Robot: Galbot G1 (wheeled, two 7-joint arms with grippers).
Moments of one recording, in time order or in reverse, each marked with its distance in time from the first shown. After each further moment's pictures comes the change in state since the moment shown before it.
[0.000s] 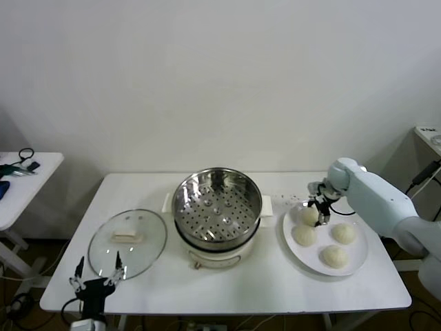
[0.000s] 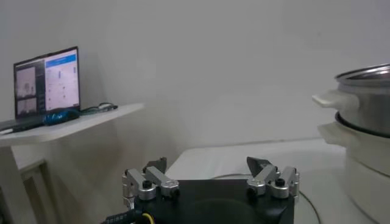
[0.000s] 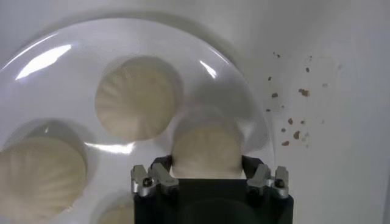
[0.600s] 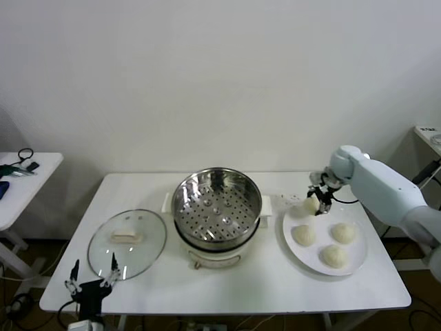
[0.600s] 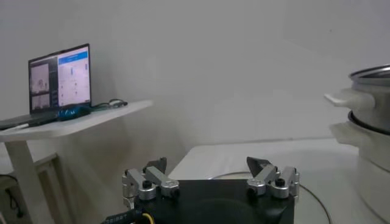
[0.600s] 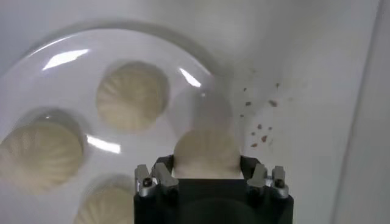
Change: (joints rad) left arm 0.010 0.001 0.004 -0.011 -0.004 0.013 -0.027; right arm 0.203 -0.020 -0.146 0.119 0.077 0.094 -0.049
